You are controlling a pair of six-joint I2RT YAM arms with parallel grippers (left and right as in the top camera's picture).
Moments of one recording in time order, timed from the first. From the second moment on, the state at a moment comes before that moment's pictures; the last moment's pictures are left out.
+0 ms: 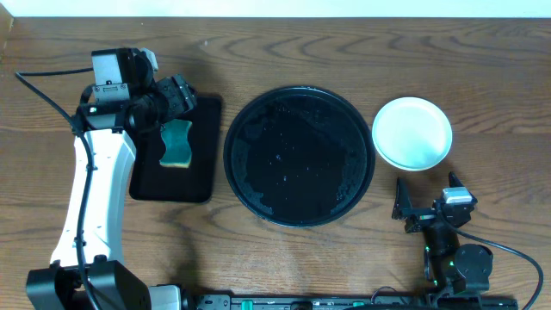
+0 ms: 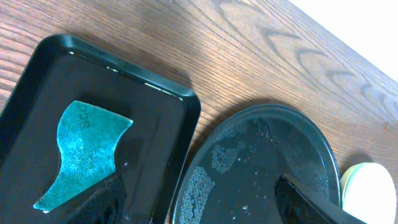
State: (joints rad) left arm 0.11 1.51 1.29 -0.71 0.31 -0.38; right arm 0.03 0.01 0.01 -0.07 -0.08 0.01
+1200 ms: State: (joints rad) left arm 0.11 1.22 1.16 -0.68 -0.01 -0.24; right arm 0.03 0.01 0.01 -0.07 -0.08 0.01
